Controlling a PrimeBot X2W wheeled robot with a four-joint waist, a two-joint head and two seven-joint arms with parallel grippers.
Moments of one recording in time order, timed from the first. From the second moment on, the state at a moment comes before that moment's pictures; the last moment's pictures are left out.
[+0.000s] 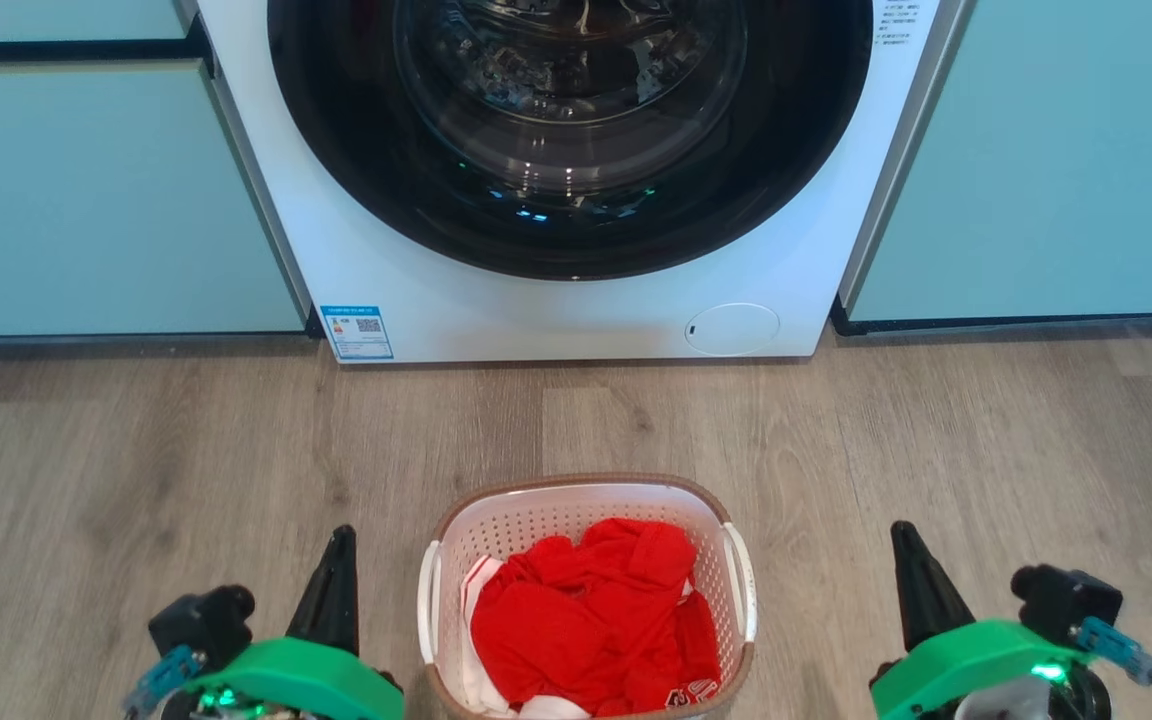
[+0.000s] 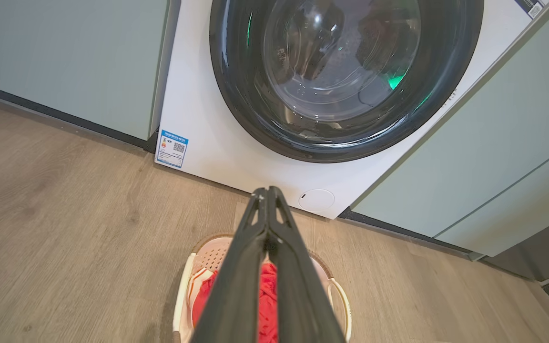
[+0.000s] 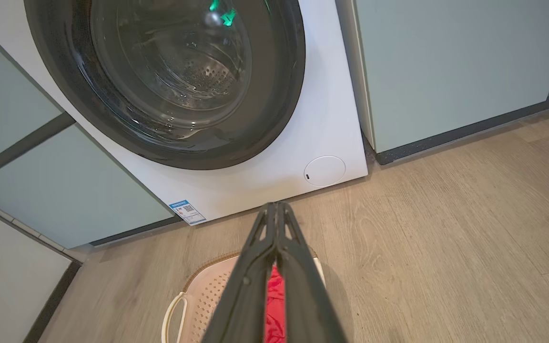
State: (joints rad) left arm 0.10 0.06 -0.22 0.21 -0.55 -0.02 -0.21; right arm 0.08 -0.04 0.13 0.22 0.52 0.13 -0.20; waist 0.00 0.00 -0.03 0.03
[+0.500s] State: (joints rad) left arm 0.08 0.06 -0.19 0.21 -0.71 -0.03 -0.17; right arm 0.06 -0.04 0.11 0.23 0.69 0.13 -0.16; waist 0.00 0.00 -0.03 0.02
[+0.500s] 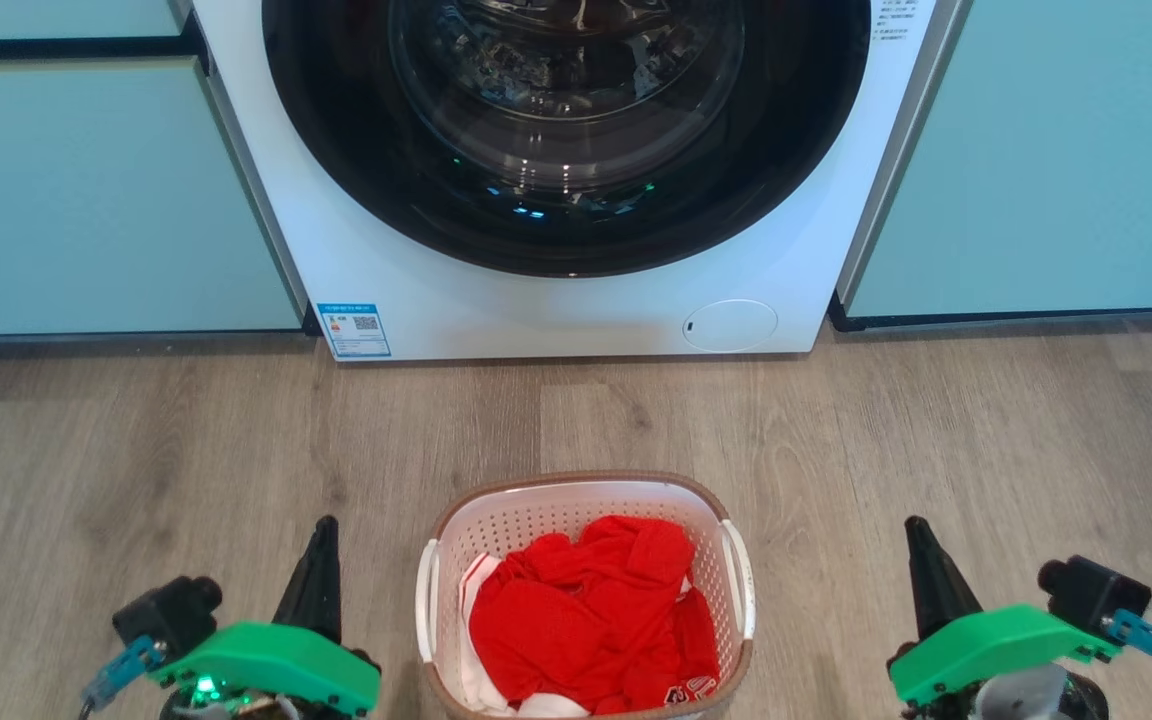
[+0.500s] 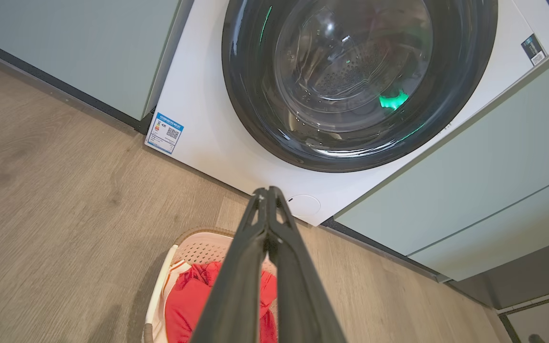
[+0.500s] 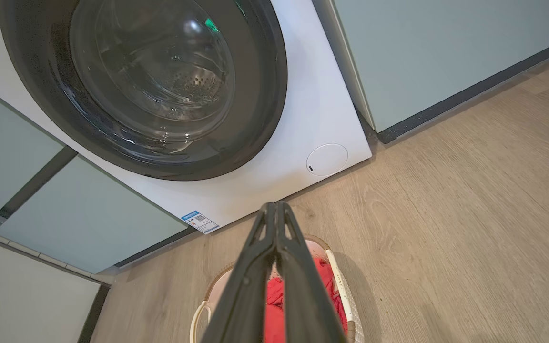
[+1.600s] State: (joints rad) left arm 0.03 0.06 -0.11 0.23 -1.05 -0.06 -0.08; right arm 0.02 -0.06 0.04 0.24 1.04 0.13 -0.08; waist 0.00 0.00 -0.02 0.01
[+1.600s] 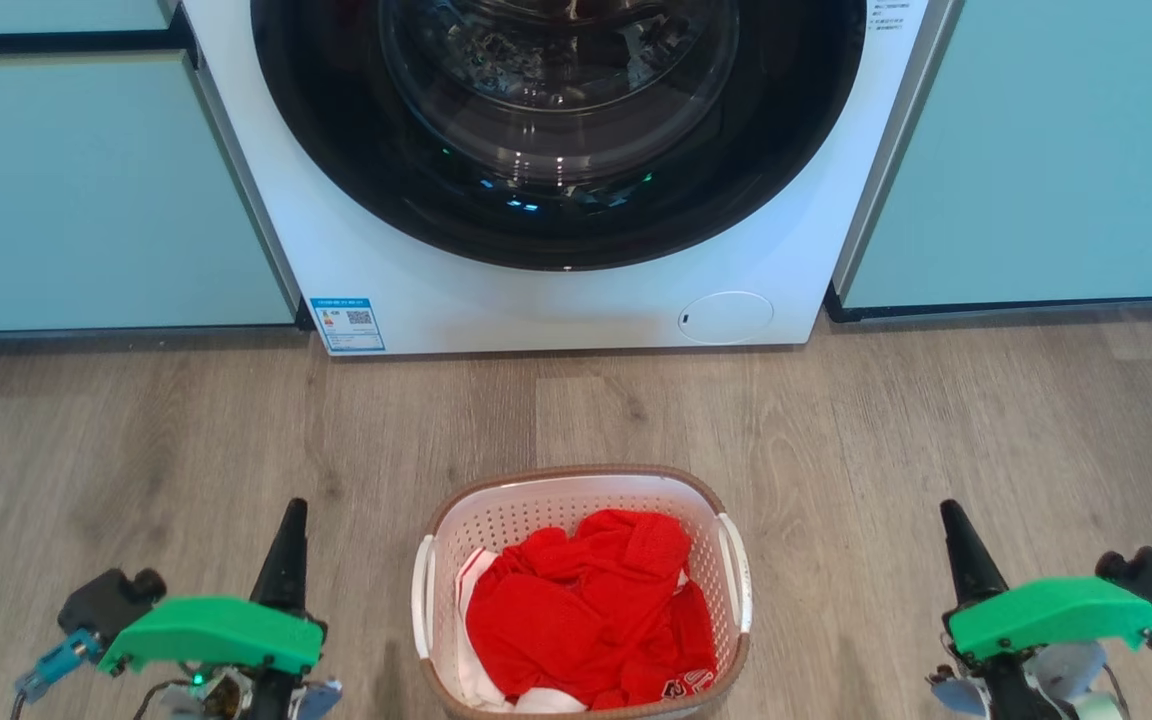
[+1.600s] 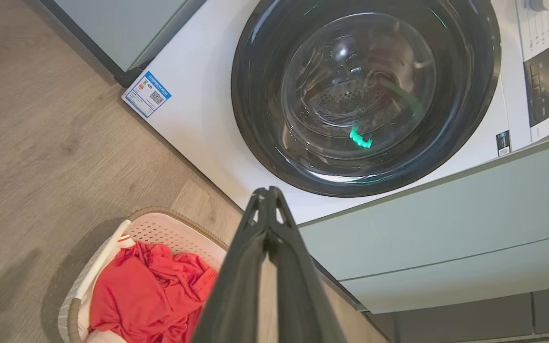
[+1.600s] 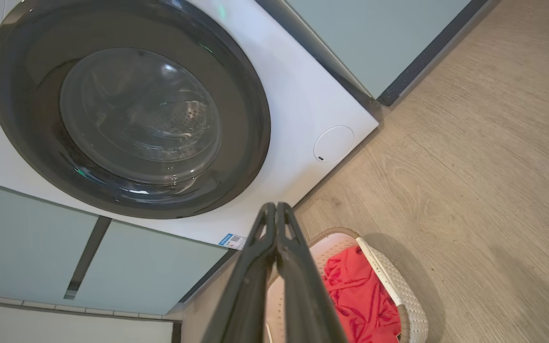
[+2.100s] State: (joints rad) left arm 0.01 0.06 -0.08 0.24 -1.21 -0.08 -0.04; right arm 0.00 -0.06 0.00 0.25 1.20 0.13 -0.04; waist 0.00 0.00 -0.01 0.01
